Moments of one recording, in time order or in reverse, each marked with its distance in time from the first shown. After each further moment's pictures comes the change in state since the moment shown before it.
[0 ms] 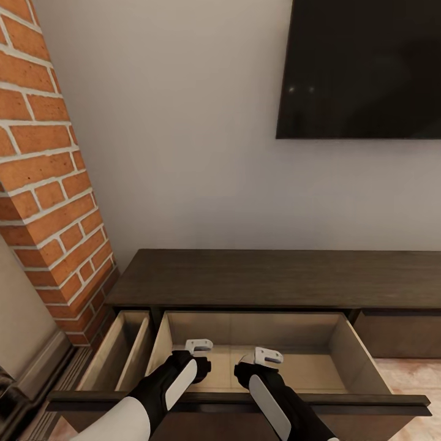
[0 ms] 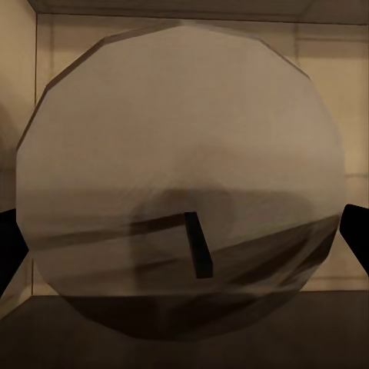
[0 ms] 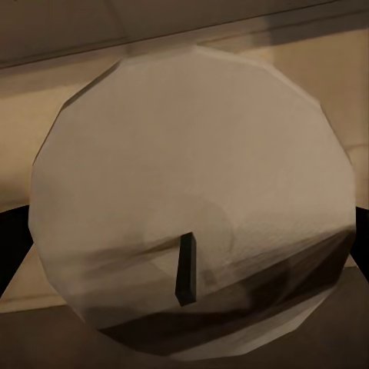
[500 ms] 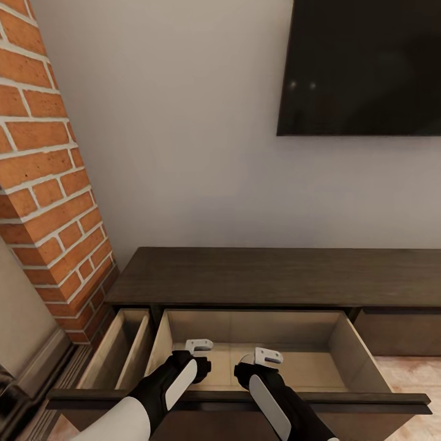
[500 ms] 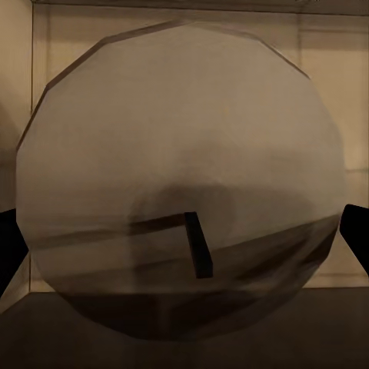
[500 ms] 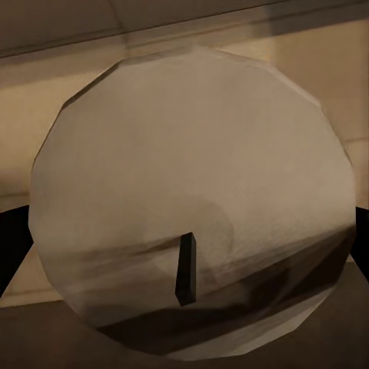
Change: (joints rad) left arm 0.000 0.000 0.000 0.000 0.000 0.000 0.000; right arm 0.000 0.000 0.000 0.000 0.000 0.003 0.000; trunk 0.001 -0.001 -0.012
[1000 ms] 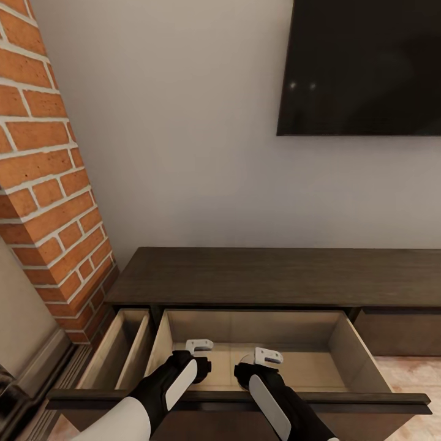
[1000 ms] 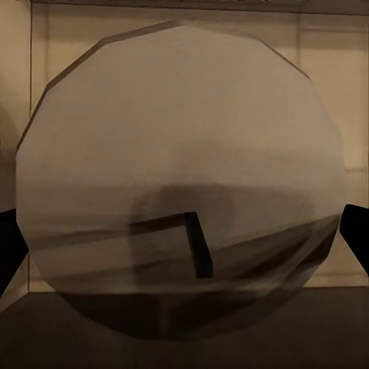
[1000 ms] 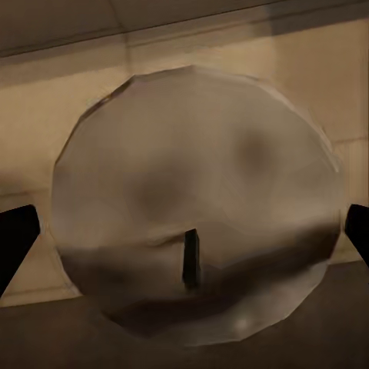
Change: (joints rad) left arm 0.000 -0.001 0.000 0.000 0.000 0.000 0.000; right arm 0.000 0.000 0.000 0.000 0.000 0.001 0.000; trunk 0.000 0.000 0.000
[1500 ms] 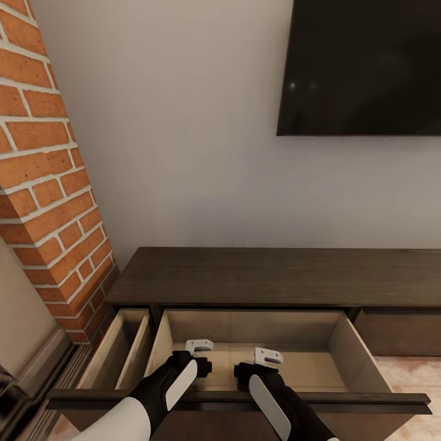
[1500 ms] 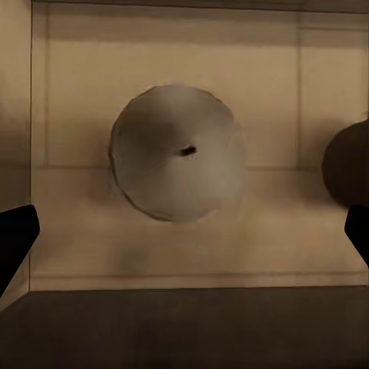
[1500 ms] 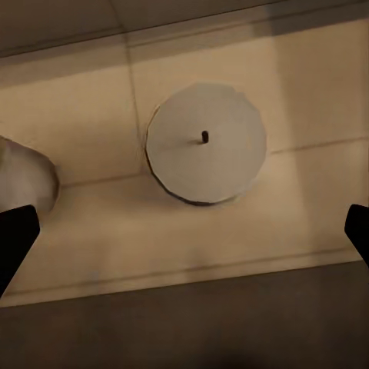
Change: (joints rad) left arm 0.001 0.000 0.000 0.000 -0.001 0.001 0.001; right arm 0.000 0.000 0.000 0.000 0.000 0.000 0.000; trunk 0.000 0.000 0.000
